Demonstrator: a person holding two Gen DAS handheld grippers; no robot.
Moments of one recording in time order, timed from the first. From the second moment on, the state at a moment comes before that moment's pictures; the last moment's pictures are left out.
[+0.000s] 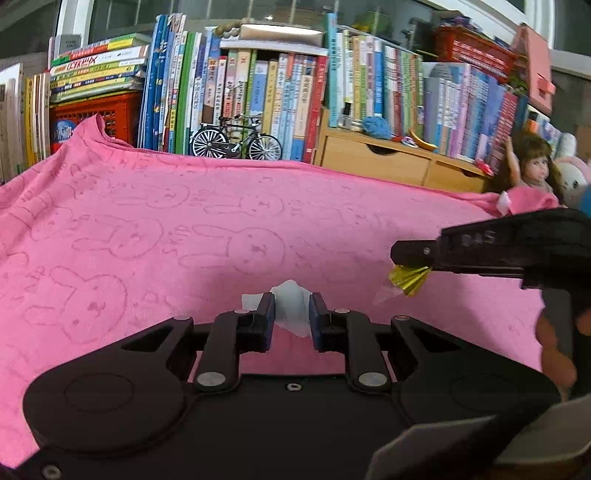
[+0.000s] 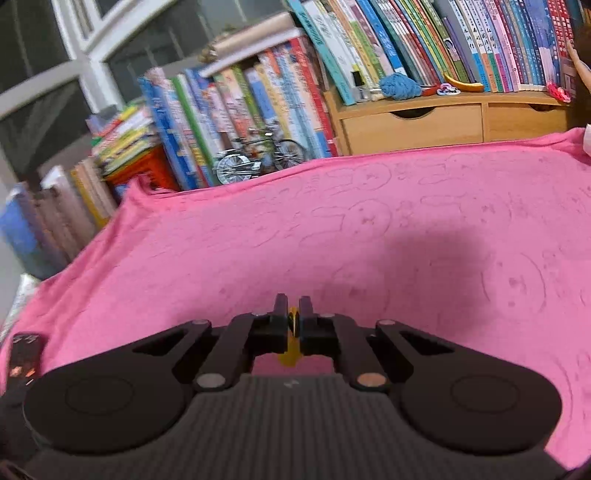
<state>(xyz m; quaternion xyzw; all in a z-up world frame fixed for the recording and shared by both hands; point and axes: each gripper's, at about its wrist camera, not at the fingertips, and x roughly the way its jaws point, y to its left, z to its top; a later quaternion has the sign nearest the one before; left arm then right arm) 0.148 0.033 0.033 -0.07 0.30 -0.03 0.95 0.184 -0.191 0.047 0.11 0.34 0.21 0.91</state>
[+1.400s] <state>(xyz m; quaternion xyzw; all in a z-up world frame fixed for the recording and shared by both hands) -0.132 0.012 -0.032 -0.04 0.44 -0.08 0.89 -0.111 -0.228 -0.027 0.15 0.41 0.29 0.85</state>
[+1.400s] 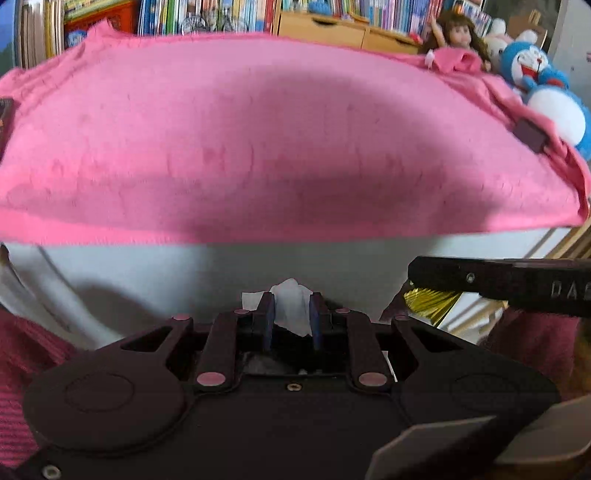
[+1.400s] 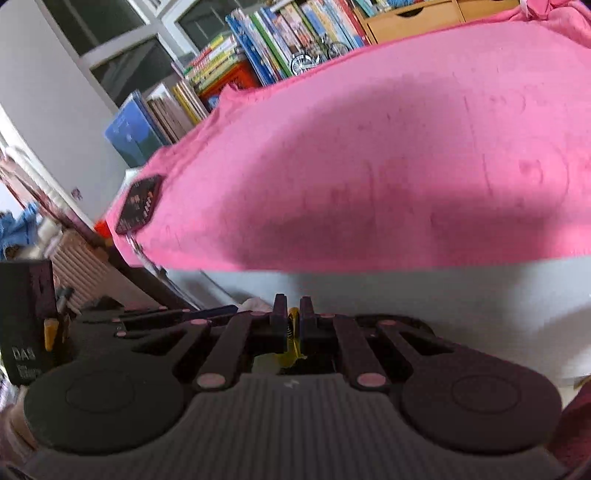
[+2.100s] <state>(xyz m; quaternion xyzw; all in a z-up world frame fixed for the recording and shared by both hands) -0.114 0.020 -0.101 -0.05 0.53 -0.06 0.84 -0.121 -0.207 -0.077 0.15 0.47 0.25 0.83</state>
